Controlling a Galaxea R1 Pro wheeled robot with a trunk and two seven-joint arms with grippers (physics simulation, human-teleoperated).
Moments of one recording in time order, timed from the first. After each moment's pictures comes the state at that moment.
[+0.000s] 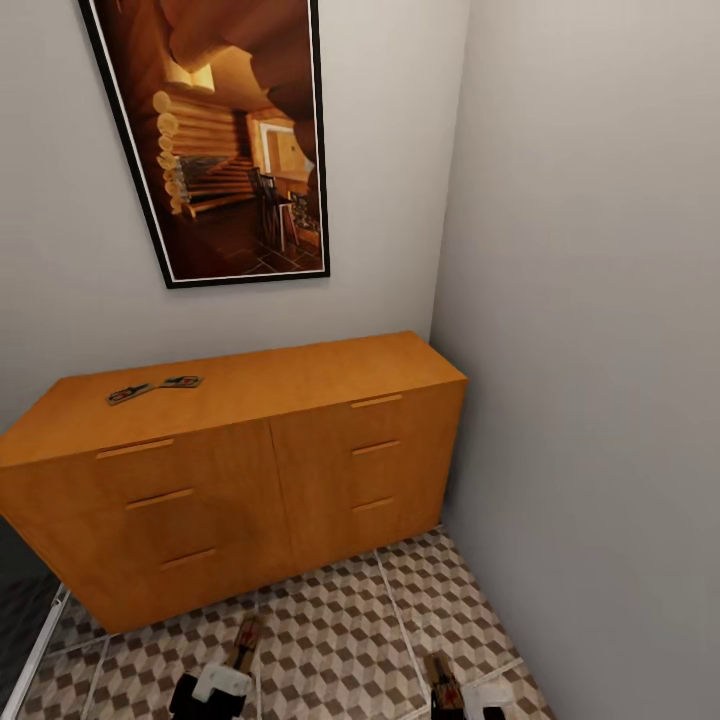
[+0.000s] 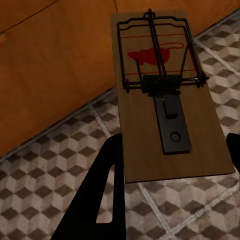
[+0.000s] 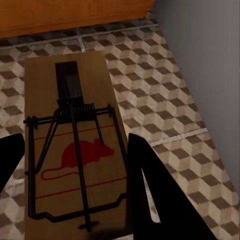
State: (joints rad) left arm -0.45 0.09 -1.46 -0.06 1.12 -0.59 0.11; right arm -0.22 0.10 0.14 -0.42 0.04 -0.31 -0.22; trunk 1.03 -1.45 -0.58
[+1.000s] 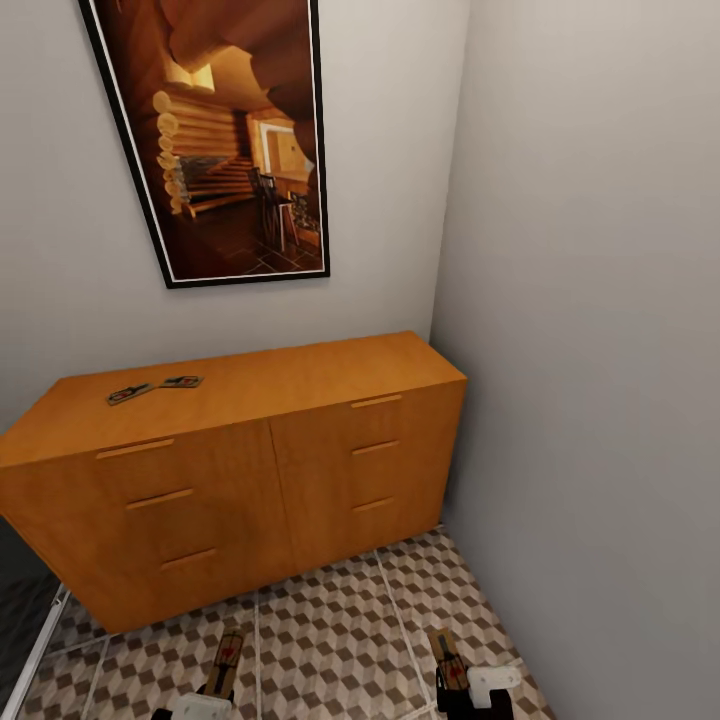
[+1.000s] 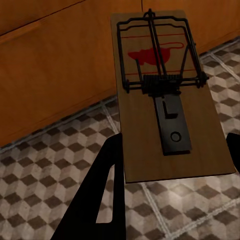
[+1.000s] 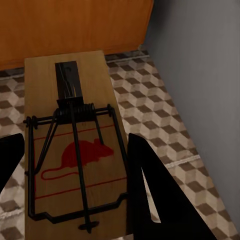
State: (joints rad) left arm -0.37 0.10 -1.46 -0.05 1.24 -0.74 0.11; right arm -0.22 0.07 0.15 -0.46 0.05 -0.38 -0.22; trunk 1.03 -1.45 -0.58
